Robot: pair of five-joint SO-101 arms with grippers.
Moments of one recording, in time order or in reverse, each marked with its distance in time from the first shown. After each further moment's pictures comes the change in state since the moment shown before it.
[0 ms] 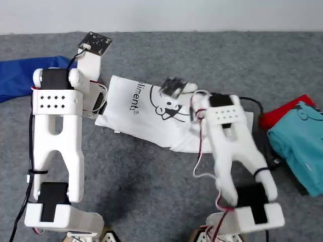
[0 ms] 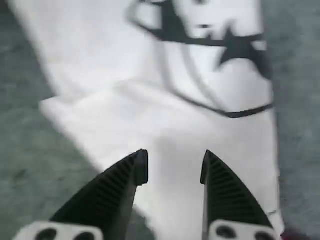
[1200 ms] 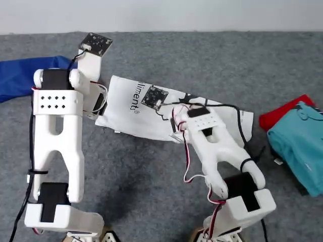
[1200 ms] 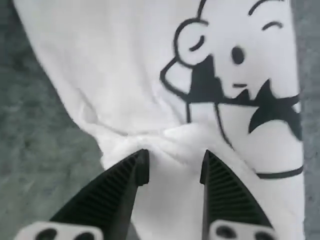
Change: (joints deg) left arm 0.0 0.0 3.2 -2.5 0.0; right arm -5.9 8.2 4.8 -17.6 -4.8
